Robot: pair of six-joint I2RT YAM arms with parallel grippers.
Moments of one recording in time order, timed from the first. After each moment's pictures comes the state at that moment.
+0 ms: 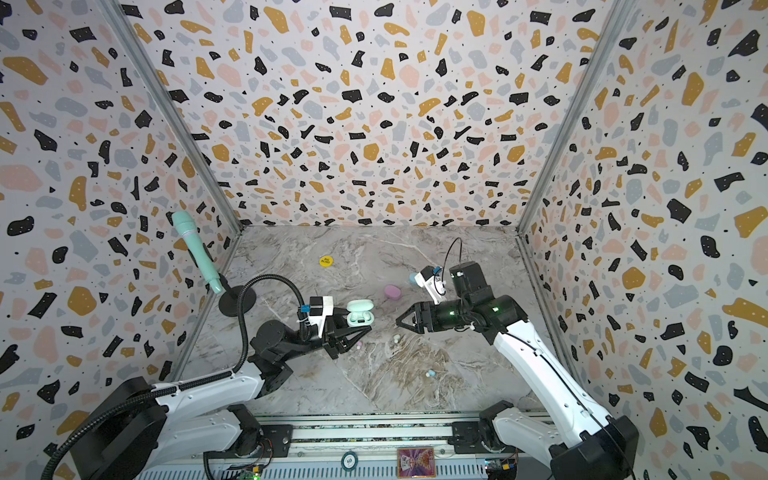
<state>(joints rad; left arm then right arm) -0.72 1.16 0.35 1.06 0.60 -0.29 0.47 1.10 1.00 -0.78 -0.70 0.37</state>
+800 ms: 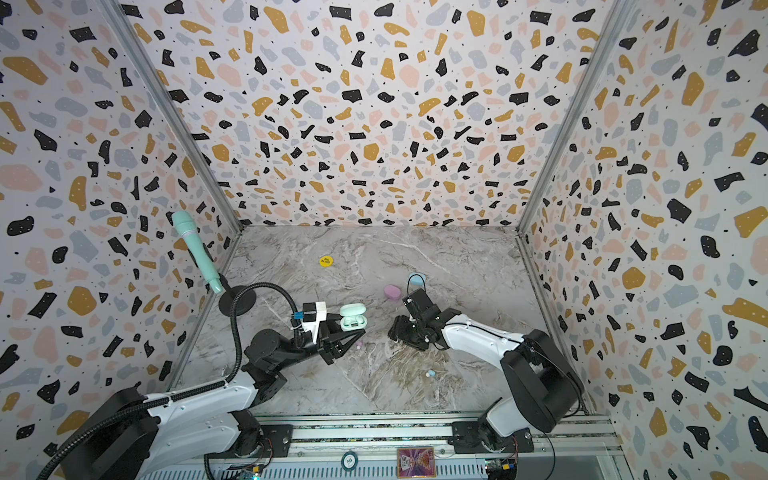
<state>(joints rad) -0.72 1.09 0.26 1.06 0.52 -0.30 0.68 1.50 0.80 -0.33 -0.24 0.91</state>
